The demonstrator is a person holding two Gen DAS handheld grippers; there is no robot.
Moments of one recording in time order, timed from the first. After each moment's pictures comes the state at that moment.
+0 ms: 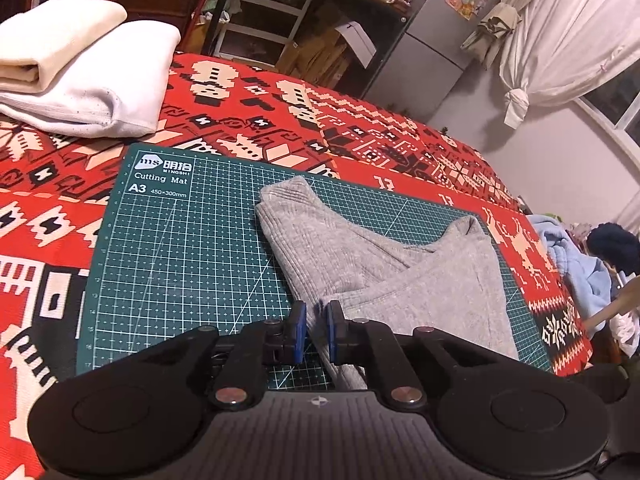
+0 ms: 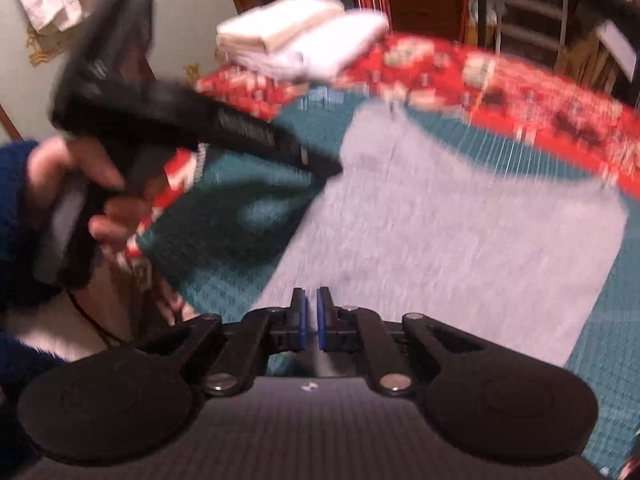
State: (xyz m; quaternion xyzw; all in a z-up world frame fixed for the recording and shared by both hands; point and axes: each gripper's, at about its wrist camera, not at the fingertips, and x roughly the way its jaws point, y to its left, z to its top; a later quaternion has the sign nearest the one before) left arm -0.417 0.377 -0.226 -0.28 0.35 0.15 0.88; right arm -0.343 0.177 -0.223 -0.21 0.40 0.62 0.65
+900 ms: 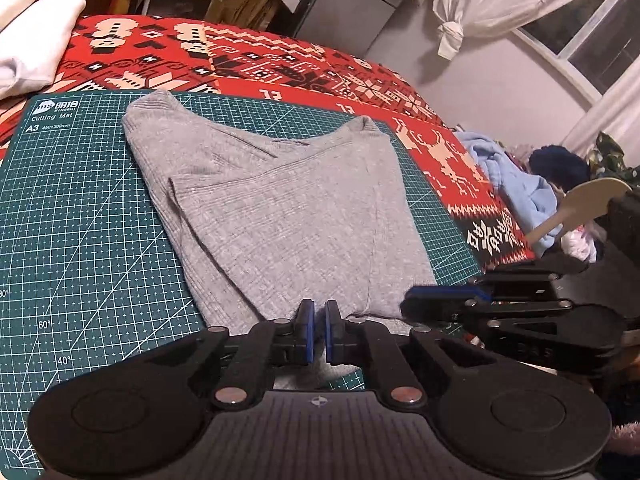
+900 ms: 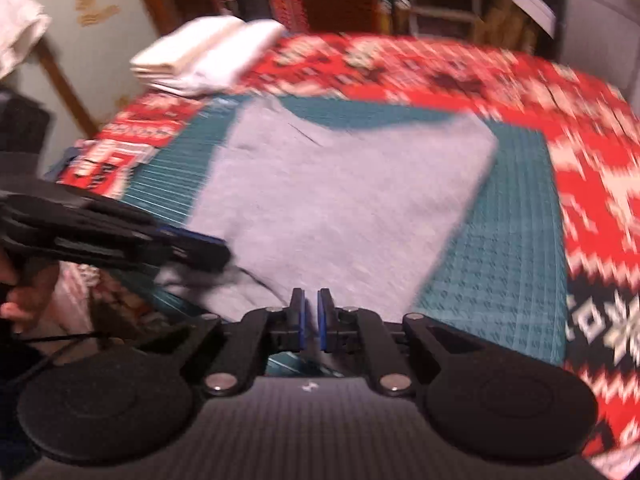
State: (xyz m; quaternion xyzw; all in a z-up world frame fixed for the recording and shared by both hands) left arm -0.415 0.297 -0.228 -0.27 0.40 0.04 0.87; right arm -0.295 0.106 -0.226 -0.16 0.44 0.52 0.71
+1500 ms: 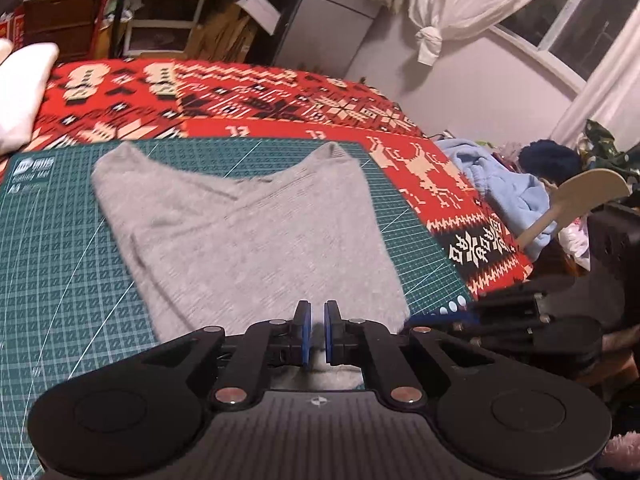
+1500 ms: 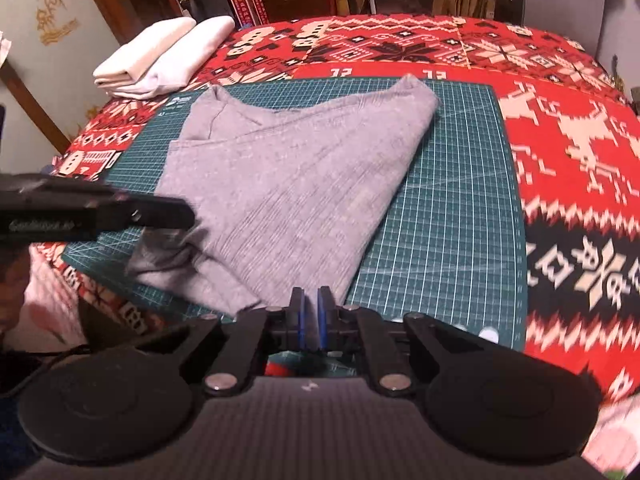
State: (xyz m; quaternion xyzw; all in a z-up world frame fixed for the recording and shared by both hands) left arm -0.397 0.274 -0.204 -0.22 0.38 0.03 0.90; right arm -0.282 0.078 -0.228 -0.15 0.47 0.49 0.72
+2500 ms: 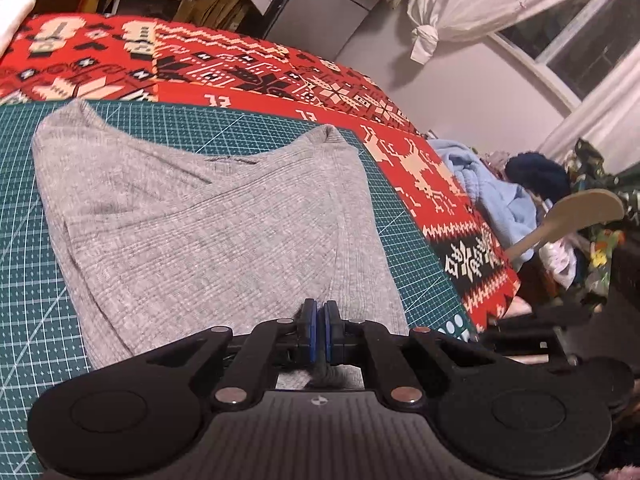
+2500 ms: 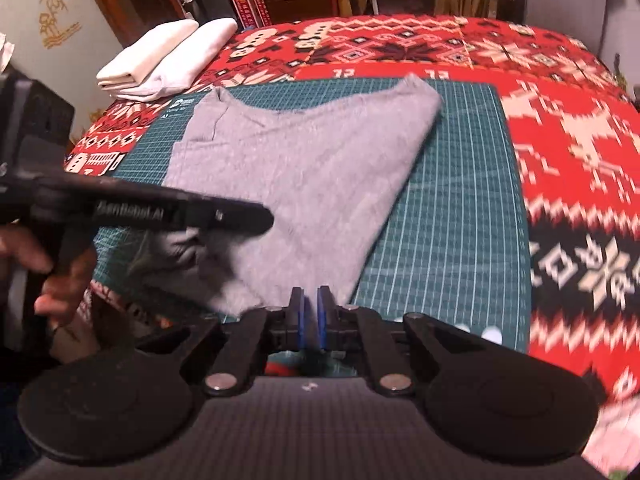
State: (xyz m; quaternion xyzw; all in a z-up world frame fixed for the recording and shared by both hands) left arm -0.363 0.288 -0.244 -0.29 0.38 -0.01 0.88; right arm -0.279 0.081 -0.229 -0.15 0.47 0.49 0.72
